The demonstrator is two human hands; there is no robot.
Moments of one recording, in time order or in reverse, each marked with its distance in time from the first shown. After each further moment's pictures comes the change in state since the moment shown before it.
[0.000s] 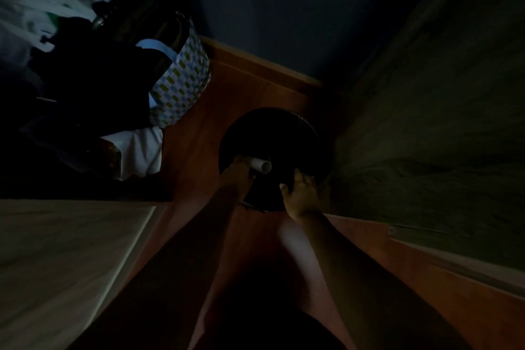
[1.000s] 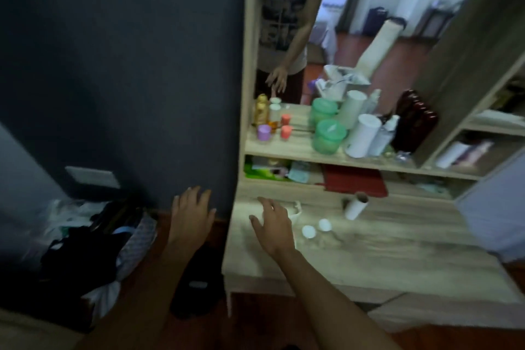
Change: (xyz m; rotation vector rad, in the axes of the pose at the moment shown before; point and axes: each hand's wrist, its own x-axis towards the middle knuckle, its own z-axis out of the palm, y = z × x) left_hand -0.361 0.364 -0.292 0.454 0.691 0.401; right_hand -0.344 -0.043 -0.465 0.151 0.539 -0.246
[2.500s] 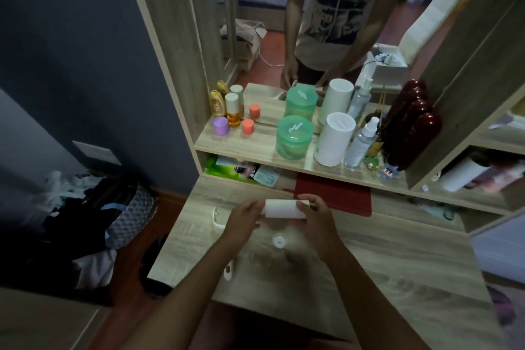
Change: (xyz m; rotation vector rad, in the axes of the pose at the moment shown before) left_hand 0.065 0.290 0.068 -1.301 -0.232 -0.553; right_hand 0.092 0.224 -0.146 1.042 -0.061 0.420
